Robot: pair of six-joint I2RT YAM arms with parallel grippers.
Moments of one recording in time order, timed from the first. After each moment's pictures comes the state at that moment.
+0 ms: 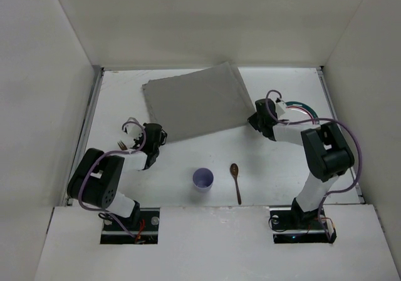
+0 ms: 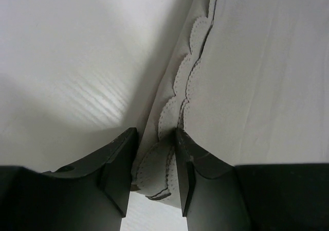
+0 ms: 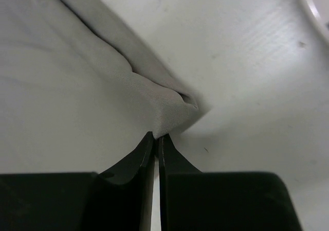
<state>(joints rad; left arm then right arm) -0.35 1.47 0.43 0.36 -0.49 -1.12 0.33 1.80 0.93 0.15 0.29 1.08</state>
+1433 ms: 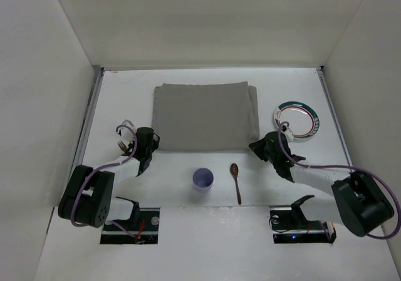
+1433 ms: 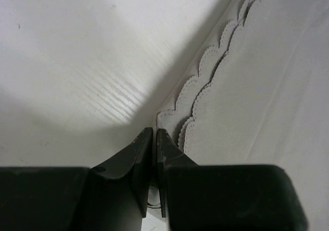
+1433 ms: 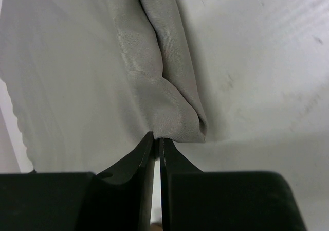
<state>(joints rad) -0.28 1.31 0.37 0.27 -0.42 -1.00 0.45 1.26 0.38 0.25 0.21 1.12</state>
